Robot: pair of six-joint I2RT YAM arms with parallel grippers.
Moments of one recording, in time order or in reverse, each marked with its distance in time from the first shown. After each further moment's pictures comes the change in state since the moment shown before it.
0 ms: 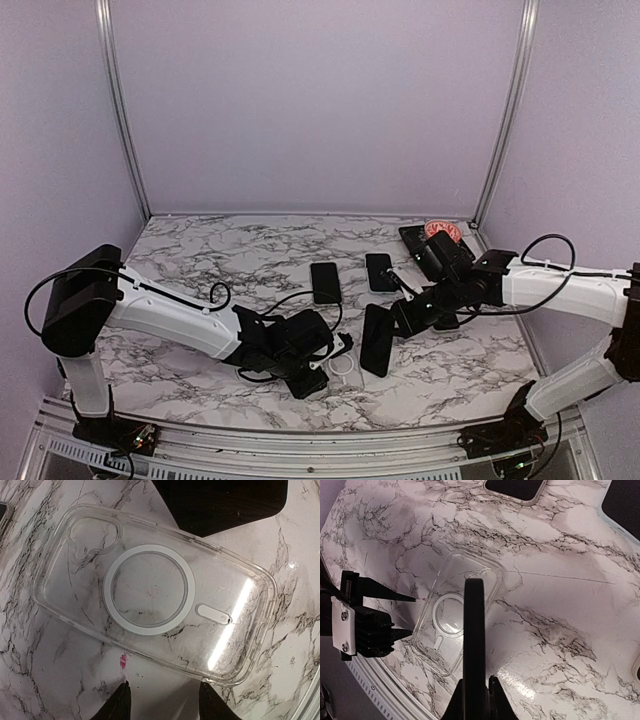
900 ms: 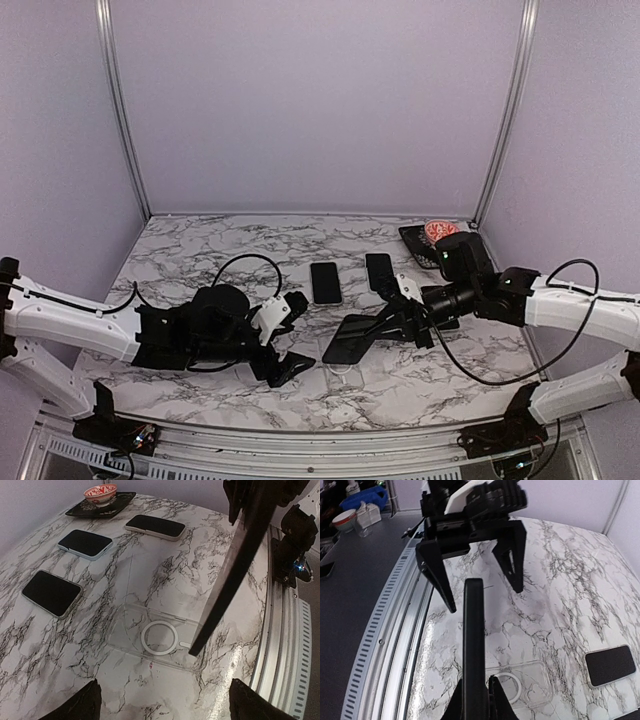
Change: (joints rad) left arm 0.036 -0.527 -0.406 0.394 0.020 0.045; right arm 0.007 -0.193 -0.143 0.357 -0.497 -0.759
